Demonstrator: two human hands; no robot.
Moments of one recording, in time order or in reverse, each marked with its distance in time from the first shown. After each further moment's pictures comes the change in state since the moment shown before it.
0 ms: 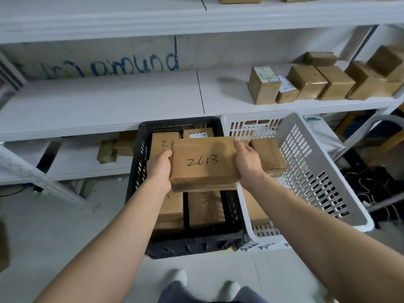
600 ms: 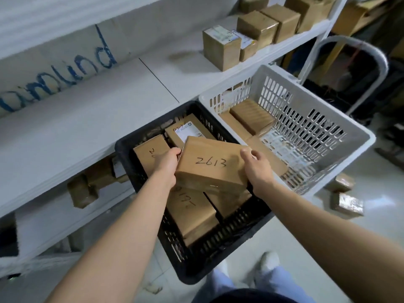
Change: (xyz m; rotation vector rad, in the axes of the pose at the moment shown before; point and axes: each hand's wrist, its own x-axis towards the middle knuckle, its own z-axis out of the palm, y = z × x) left_hand 0.121 0.027 0.001 0.485 -0.408 -0.041; right_hand -0.020 0.071 0.062 0.007 0.478 0.163
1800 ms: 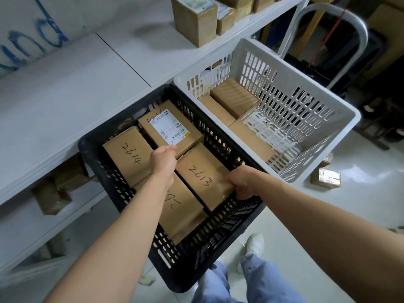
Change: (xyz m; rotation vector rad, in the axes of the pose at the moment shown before) left_hand 0.043 -0.035 0.042 0.068 -0.051 0.143; right_hand 0.024 0.028 -0.002 -0.488 -0.368 0.503
